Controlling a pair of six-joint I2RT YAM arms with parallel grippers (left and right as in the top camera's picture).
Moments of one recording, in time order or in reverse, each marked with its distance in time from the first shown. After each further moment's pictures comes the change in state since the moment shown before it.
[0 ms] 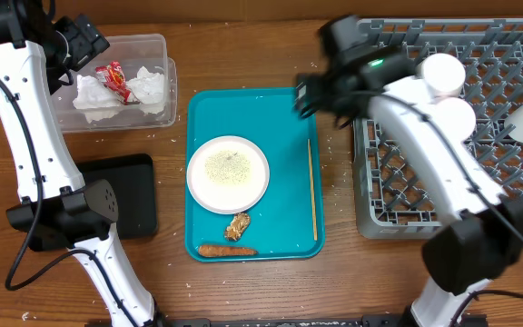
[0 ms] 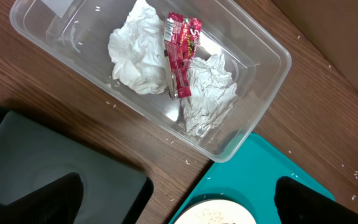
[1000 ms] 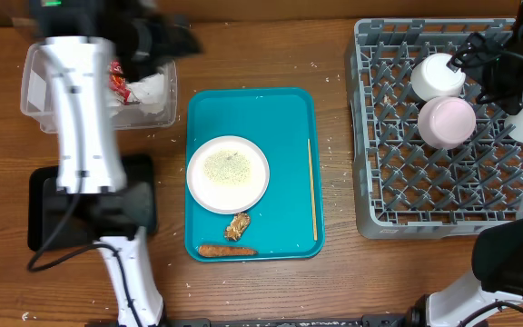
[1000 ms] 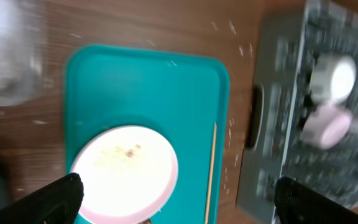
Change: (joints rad) left arm -0.245 0.000 -0.005 -0.021 0.390 0.193; right arm -0.550 -0.050 0.041 -0.049 0.001 0.000
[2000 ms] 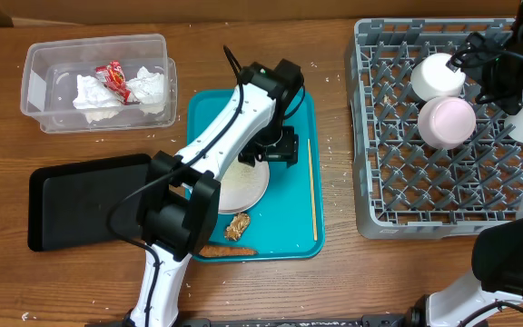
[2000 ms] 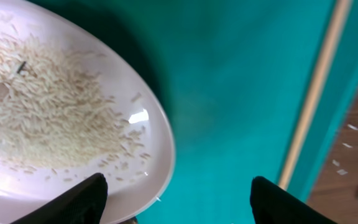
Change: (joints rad) left arm -0.526 0.001 -0.816 0.342 -0.303 -0.175; right arm 0.000 0.000 0.000 0.000 -0.007 0.000
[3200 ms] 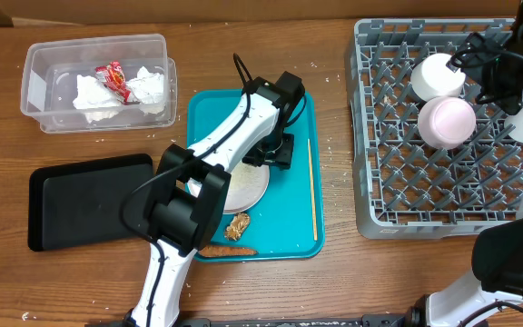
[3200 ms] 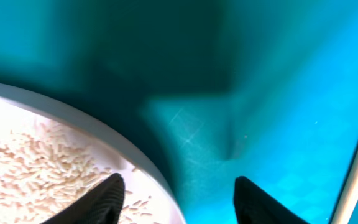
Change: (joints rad) left arm -0.013 0.048 -0.087 0.161 -0.070 0.080; right arm 0.000 0.000 0.000 0.000 0.000 0.000
